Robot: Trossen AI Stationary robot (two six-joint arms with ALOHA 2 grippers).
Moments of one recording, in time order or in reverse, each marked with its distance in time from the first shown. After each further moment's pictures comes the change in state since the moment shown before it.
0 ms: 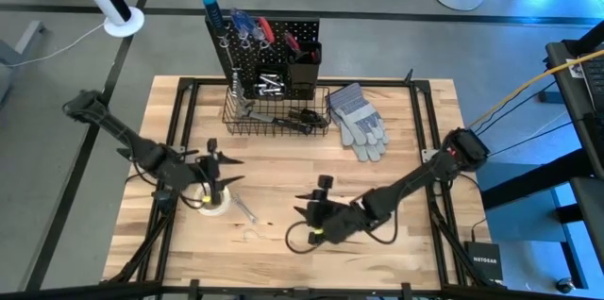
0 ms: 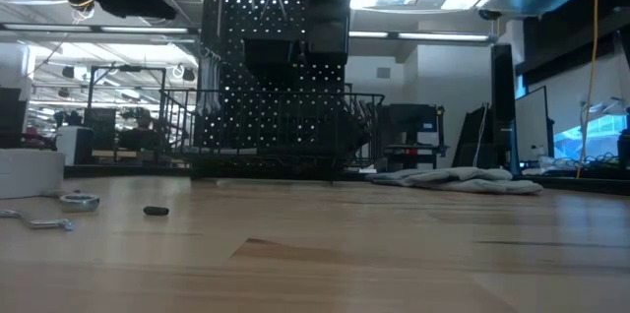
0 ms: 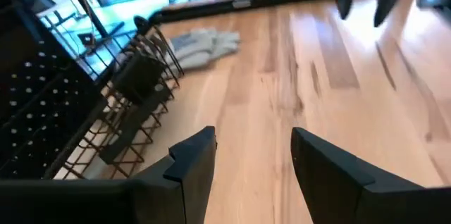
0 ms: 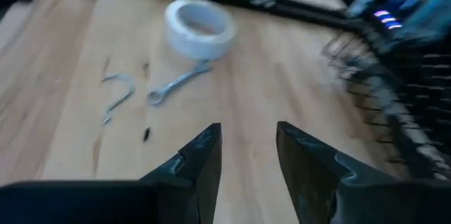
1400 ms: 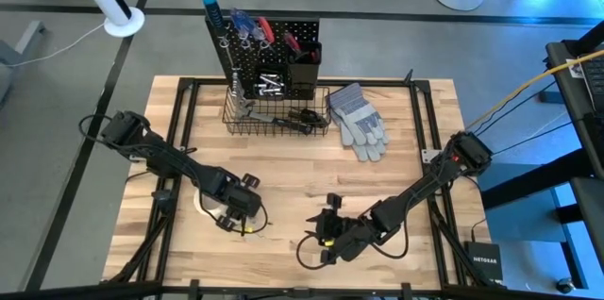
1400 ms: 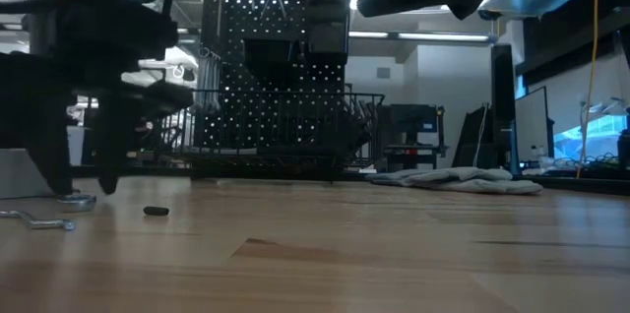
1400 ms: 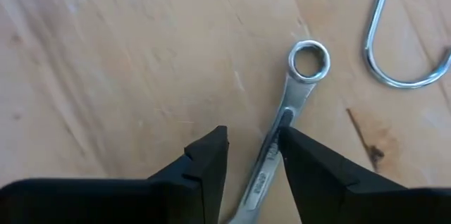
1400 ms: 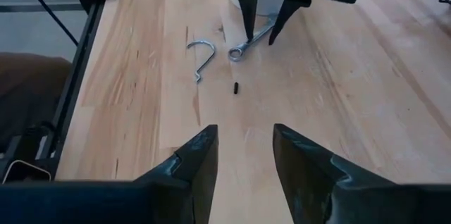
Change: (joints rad) left arm 0.169 0.816 0.324 -0.321 0.737 0.209; right arm 0.099 0.002 -0.060 -0.020 -0.162 0.345
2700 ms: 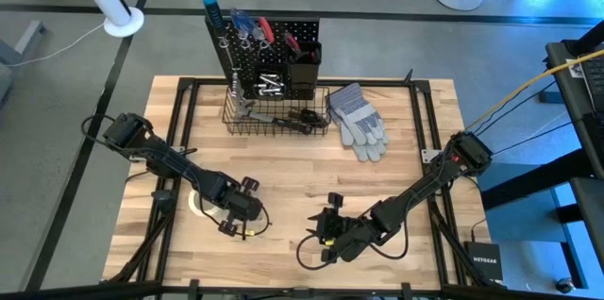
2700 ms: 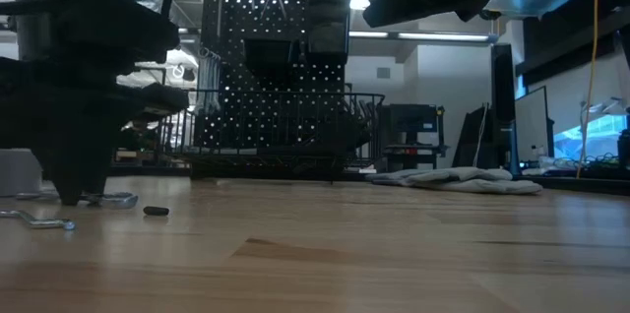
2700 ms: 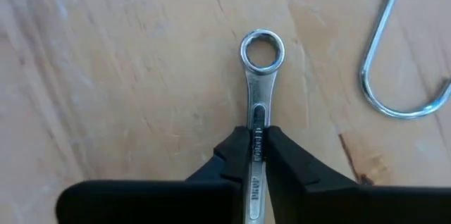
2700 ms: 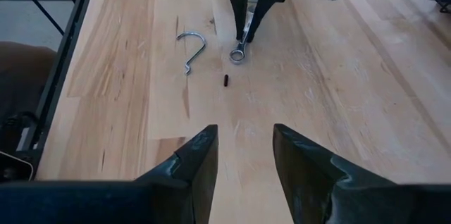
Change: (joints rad) left arm -0.028 0.021 0.008 0.052 -0.033 -0.102; right arm 0.000 0.000 0.000 -0.037 0.020 0.000
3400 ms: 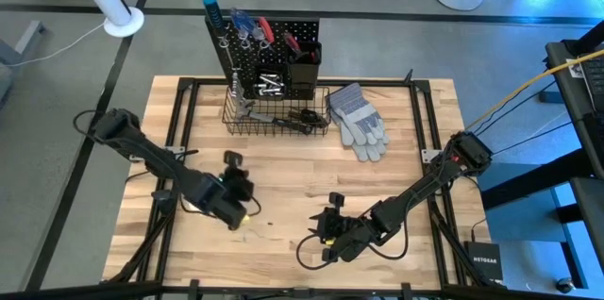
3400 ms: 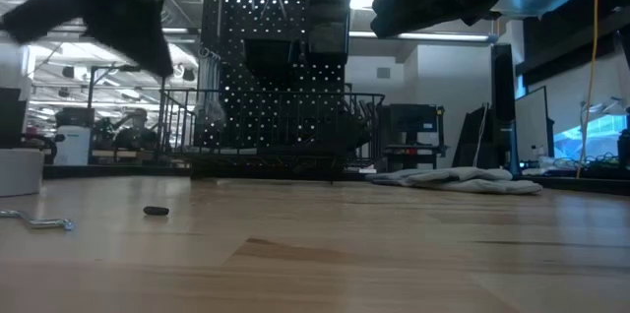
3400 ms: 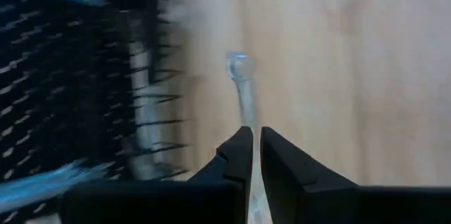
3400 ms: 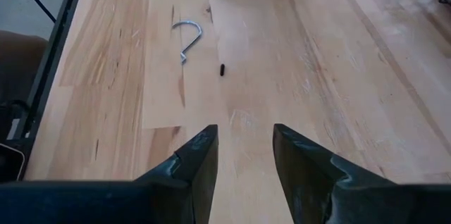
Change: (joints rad) left arm -0.110 -0.116 0.208 -0.544 -0.724 -0.223; right arm 0.000 0.000 0.000 -0.039 -0.005 0.013
